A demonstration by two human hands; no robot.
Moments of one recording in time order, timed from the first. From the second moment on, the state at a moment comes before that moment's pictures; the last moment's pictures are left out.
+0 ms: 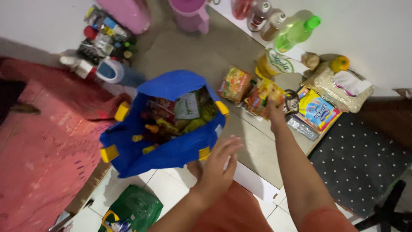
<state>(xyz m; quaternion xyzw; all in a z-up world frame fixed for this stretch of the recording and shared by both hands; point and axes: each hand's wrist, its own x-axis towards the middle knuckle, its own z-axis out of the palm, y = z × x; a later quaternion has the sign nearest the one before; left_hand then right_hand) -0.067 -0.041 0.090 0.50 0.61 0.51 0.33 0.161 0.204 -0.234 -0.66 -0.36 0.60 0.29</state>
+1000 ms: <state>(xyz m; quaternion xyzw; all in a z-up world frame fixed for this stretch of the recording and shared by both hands) -0.249 -0.143 0.084 0.34 0.76 0.53 0.15 0.191 0.155 -0.208 -0.74 -0.26 0.58 0.24</state>
